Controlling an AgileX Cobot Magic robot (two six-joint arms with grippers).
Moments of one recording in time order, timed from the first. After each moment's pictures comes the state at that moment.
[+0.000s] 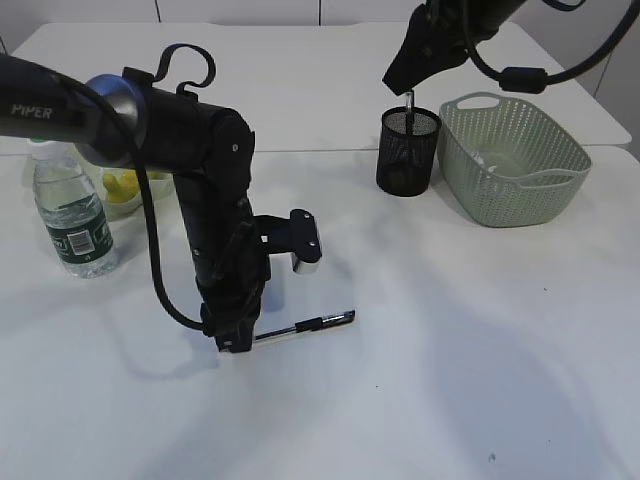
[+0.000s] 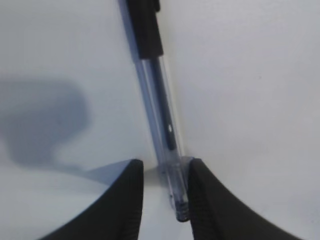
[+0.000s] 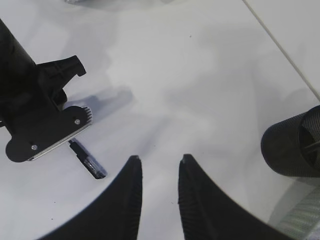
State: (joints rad) left arm -0.54 2.23 -1.54 -0.10 0.98 0.90; right arm 0.20 1.98 -2.02 0.46 1.25 -0.91
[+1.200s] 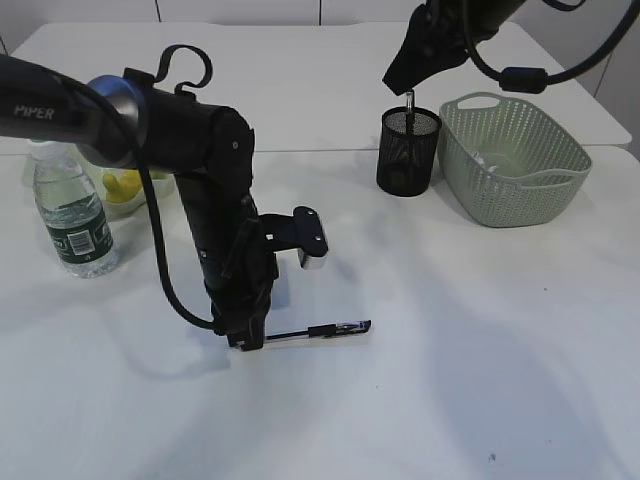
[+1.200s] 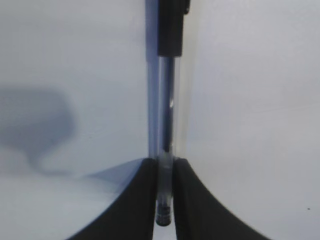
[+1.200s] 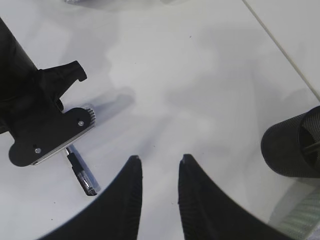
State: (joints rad) left arm -0.54 2.24 -1.54 -0.18 0.97 0.90; right arm 0.20 1.98 -2.02 0.46 1.25 -0.91
